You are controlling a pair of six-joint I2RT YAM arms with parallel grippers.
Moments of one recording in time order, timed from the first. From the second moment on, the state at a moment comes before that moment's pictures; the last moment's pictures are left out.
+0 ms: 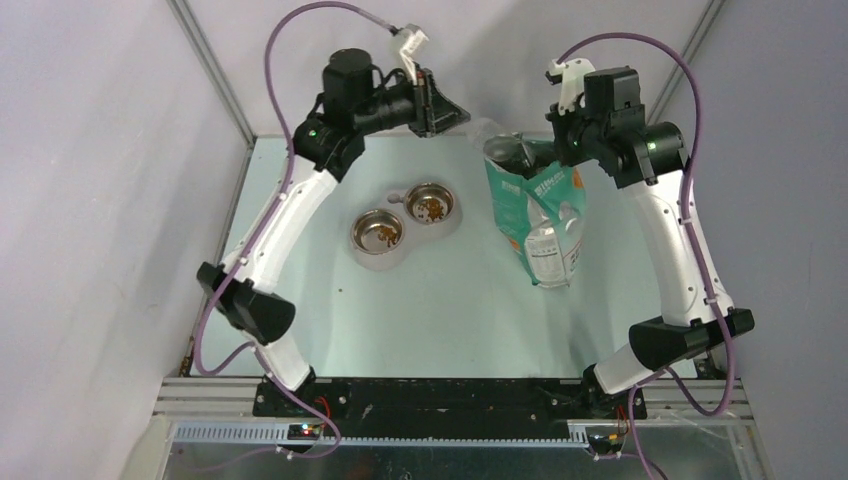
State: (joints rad) left arm -0.52 1.76 2.09 -0.45 0.61 -0.29; right arm 0.32 1.55 2.01 -1.06 0.04 -0.10
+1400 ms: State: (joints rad) left arm -0.40 1.77 1.82 -0.21 0.53 -0.43; right arm 0.17 1.82 2.37 -1.36 0.05 -0.20
